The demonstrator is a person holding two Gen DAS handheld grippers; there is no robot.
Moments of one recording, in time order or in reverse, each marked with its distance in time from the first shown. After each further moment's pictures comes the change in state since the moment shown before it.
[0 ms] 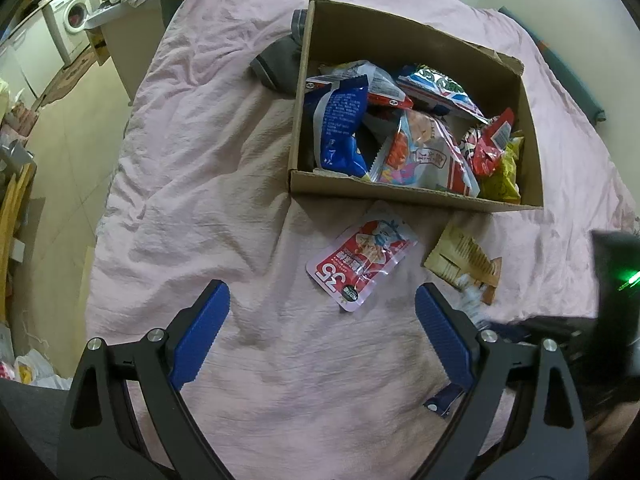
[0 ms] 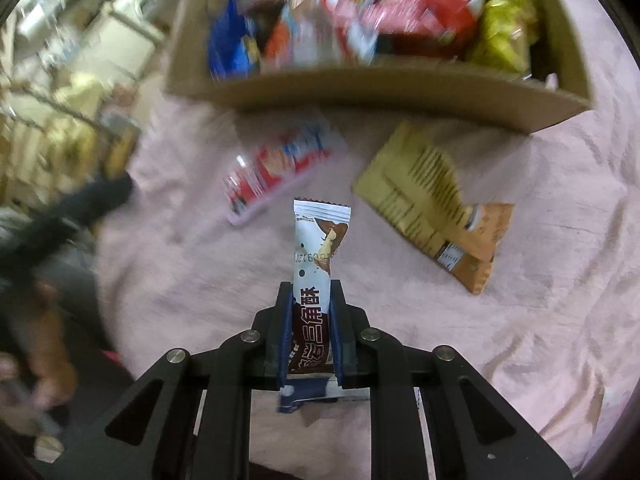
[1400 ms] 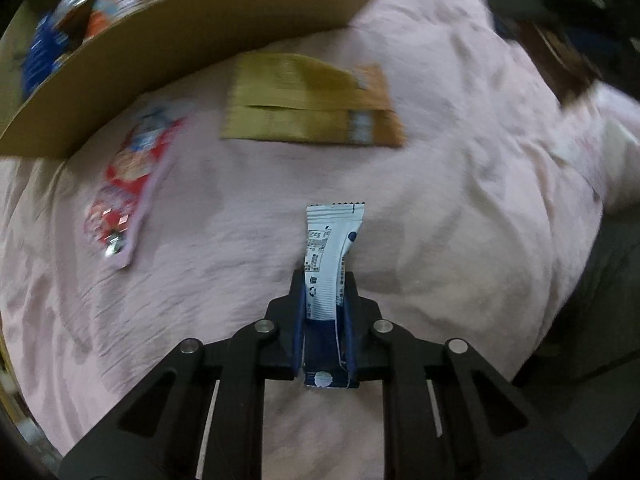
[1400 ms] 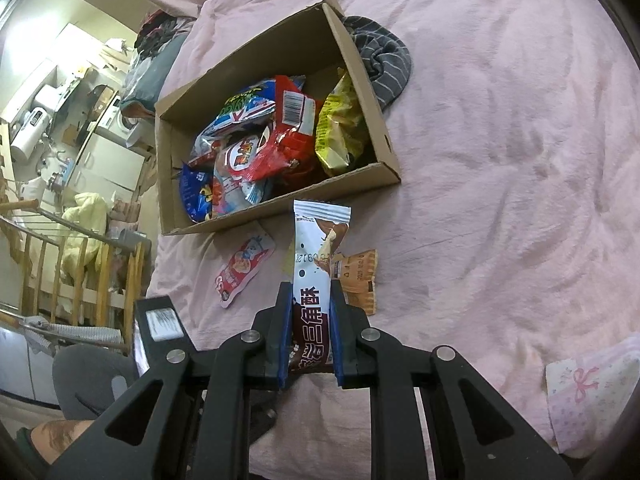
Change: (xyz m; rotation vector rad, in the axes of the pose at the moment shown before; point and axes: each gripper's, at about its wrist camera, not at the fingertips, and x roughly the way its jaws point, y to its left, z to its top) left arm 0.095 -0.125 -0.060 0.452 0.303 -0.112; right arm -0.080 -0.059 -0.015 0.215 -0.244 0.005
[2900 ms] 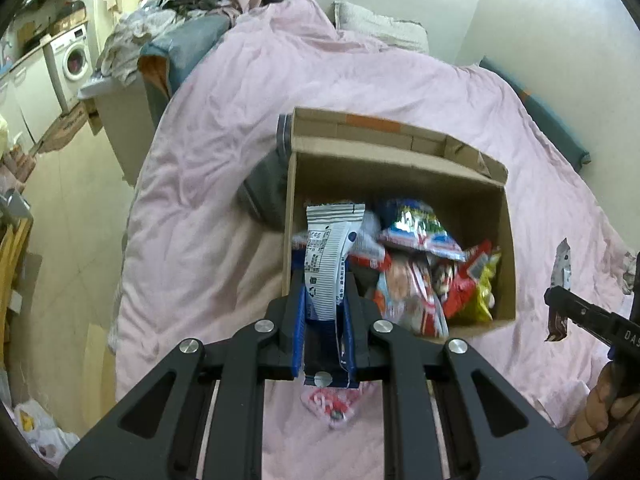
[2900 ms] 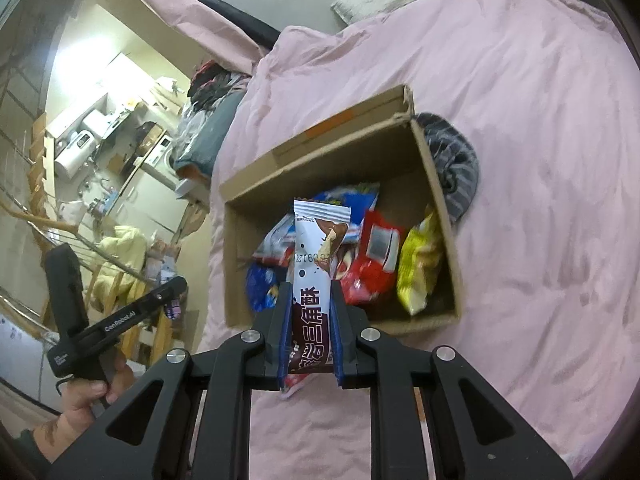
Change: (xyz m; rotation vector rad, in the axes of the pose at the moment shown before) left arm -0.177 0.156 0.057 -0.400 -0.538 0.140; right arm -0.014 0.041 0.076 -0.077 -0.235 0.143
